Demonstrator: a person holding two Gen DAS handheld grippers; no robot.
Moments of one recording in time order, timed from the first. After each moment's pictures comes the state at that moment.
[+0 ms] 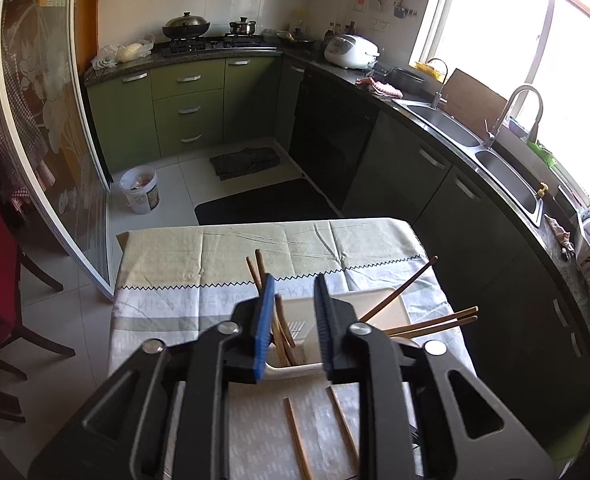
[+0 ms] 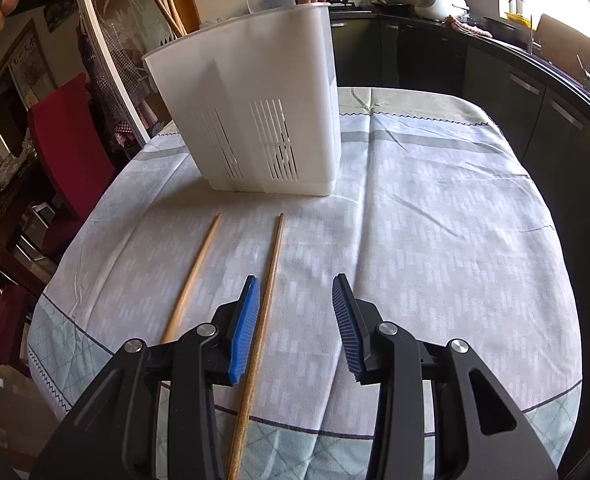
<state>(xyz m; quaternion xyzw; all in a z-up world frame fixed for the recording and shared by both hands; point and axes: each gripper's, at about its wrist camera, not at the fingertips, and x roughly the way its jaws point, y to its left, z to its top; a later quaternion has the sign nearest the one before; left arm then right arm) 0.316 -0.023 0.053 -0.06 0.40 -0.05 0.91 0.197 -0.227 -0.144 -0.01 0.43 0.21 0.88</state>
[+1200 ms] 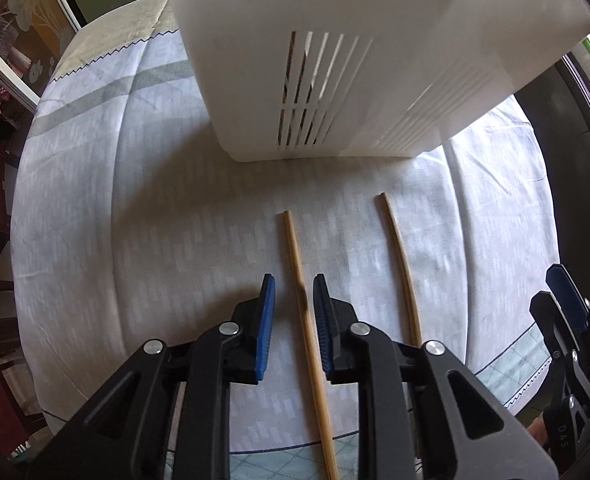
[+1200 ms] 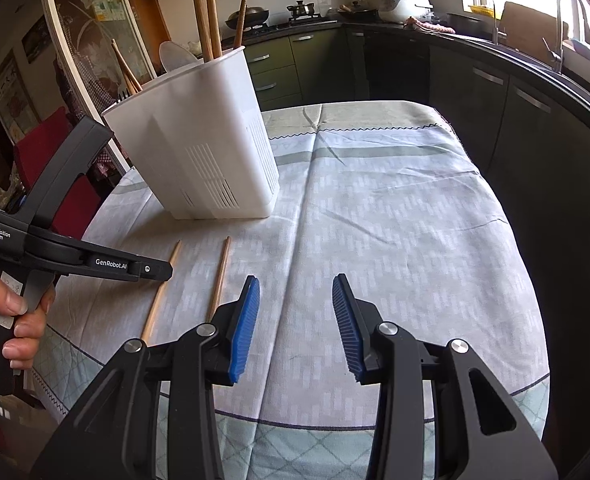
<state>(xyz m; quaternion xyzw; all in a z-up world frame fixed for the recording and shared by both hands) 0.289 -0.063 -0.172 -0.04 0.64 -0.03 0.77 0.197 -0.279 -0.126 0.03 0.42 0.17 0.89</state>
